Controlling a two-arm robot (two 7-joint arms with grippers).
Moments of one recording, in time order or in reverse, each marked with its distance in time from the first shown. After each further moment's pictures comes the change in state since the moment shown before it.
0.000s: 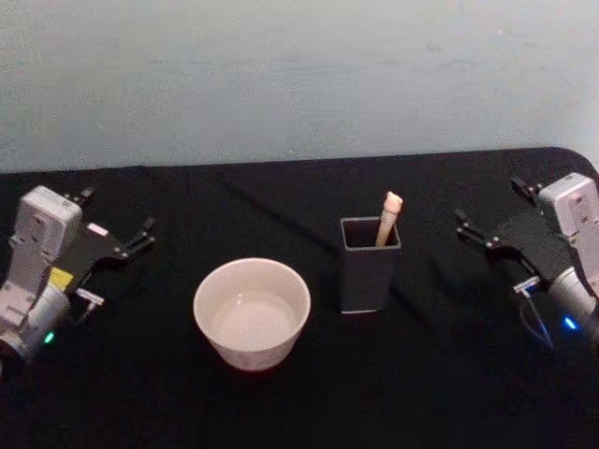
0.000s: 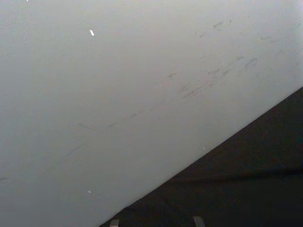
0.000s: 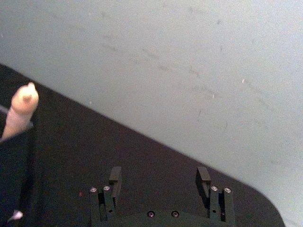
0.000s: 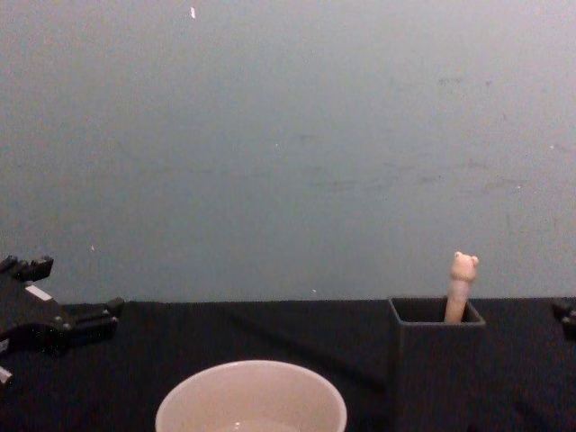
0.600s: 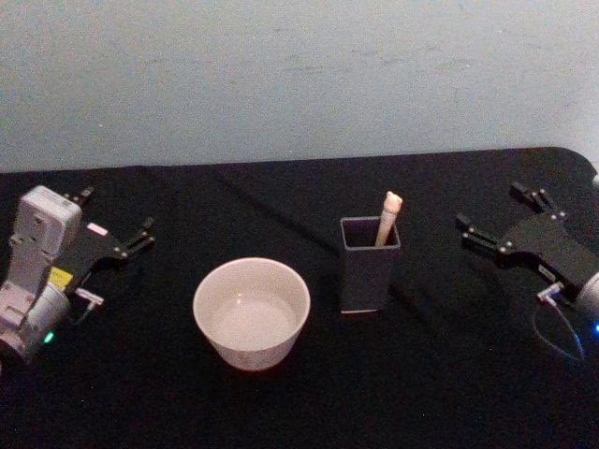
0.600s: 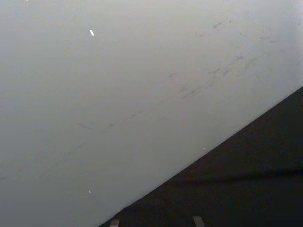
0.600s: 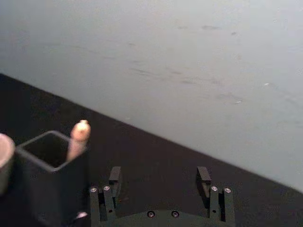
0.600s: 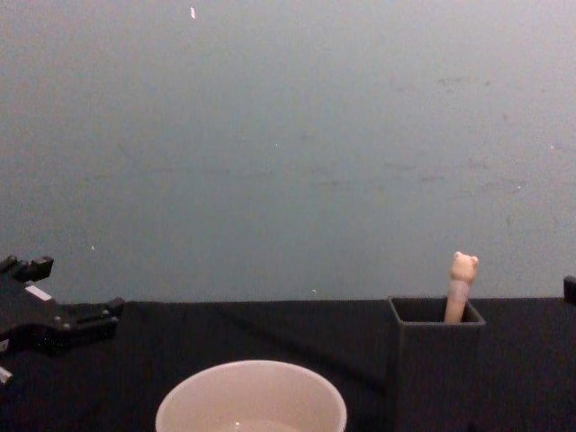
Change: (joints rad) left arm 0.000 0.000 0.000 0.000 0.000 0.000 0.000; right arm -0.128 0.070 0.125 -0.188 0.209 0.070 0.195
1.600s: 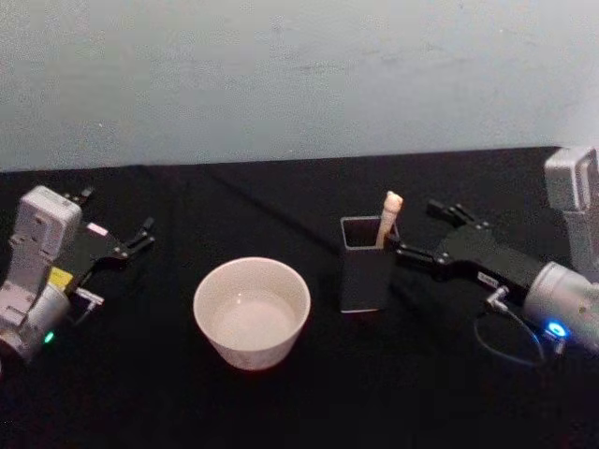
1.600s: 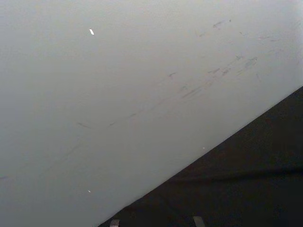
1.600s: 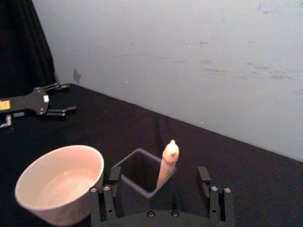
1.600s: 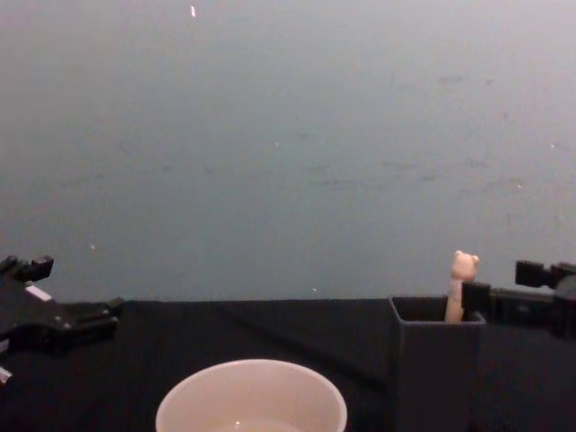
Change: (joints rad) left arm 0.000 0.000 0.000 0.000 0.000 0.000 0.000; right arm 0.062 -0.083 -0.023 -0.016 0.113 0.162 0.248
